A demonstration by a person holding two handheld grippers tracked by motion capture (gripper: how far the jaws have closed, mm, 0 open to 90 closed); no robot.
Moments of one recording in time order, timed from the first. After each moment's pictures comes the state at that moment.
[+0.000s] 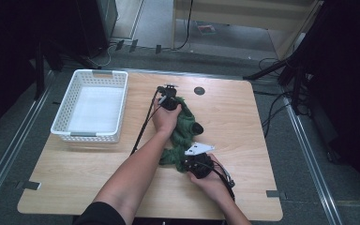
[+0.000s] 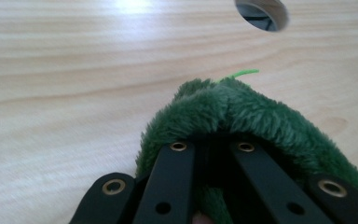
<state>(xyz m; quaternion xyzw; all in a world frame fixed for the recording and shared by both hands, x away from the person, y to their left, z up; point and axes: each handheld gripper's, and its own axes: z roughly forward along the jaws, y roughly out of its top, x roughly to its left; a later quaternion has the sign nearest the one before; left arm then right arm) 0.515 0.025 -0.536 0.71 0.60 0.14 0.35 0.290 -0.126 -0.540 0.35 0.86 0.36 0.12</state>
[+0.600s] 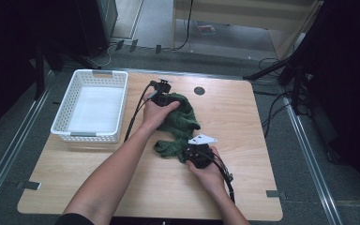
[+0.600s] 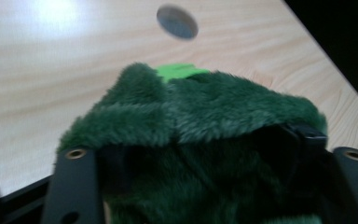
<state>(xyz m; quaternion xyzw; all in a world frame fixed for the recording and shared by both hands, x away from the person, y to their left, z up) 0.497 0.059 -0.503 0.75 0.51 0.02 0.42 0.314 -0.125 -0.545 0.40 0.82 0.38 0.15</state>
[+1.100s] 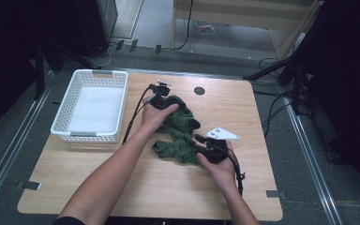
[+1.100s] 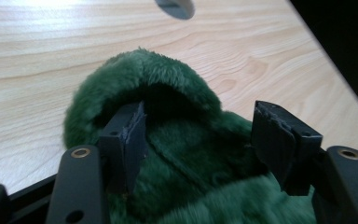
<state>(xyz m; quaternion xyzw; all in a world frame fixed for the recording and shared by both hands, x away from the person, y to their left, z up) 0.483 0.068 -0.501 0.73 0.52 0.00 0.44 0.320 -0.168 -0.500 0.41 0.76 0.48 0.16</state>
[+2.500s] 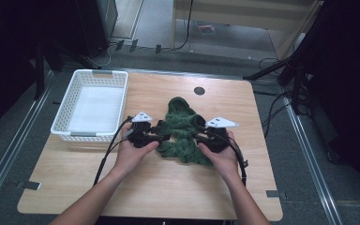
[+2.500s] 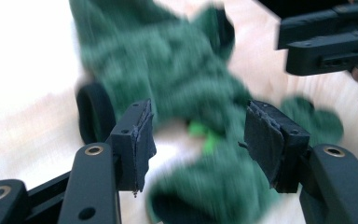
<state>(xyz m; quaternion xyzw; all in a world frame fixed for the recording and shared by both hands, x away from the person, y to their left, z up) 0.335 0.109 -0.519 0.77 0.43 0.05 0.47 0.344 -0.153 -0.495 0.38 0.80 0.44 0.15</state>
